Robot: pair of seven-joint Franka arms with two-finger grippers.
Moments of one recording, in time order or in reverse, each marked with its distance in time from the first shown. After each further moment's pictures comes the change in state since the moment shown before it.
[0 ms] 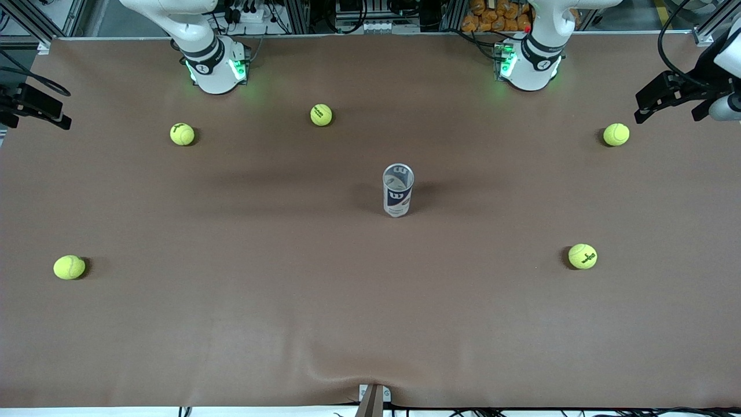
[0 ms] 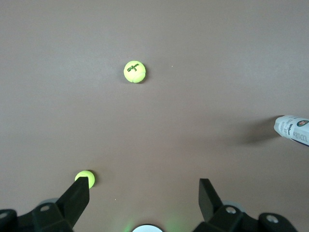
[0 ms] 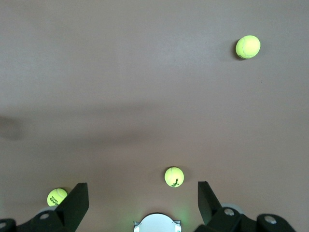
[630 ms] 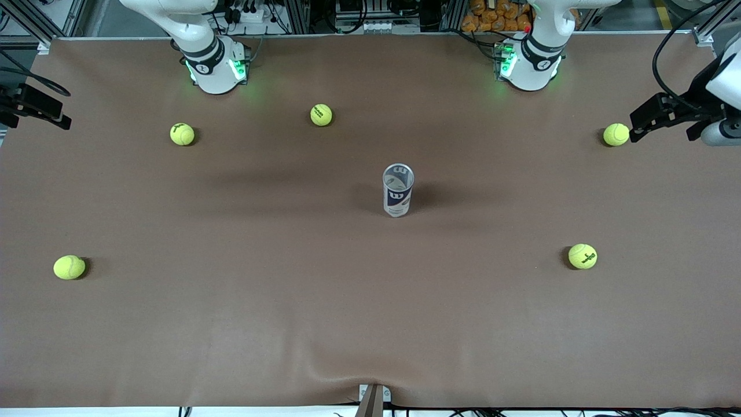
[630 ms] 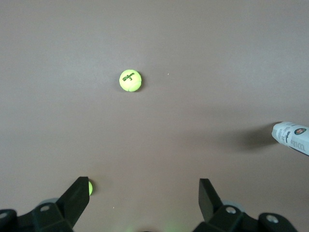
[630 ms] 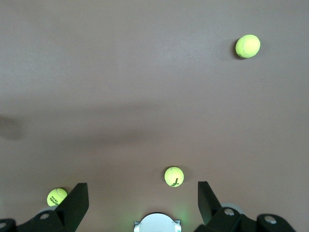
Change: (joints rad) left arm 0.012 0.079 -0.024 0.069 0.000 0.003 0.000; right arm 0.000 0.000 -0.002 -0.002 0.000 -0.001 0.000
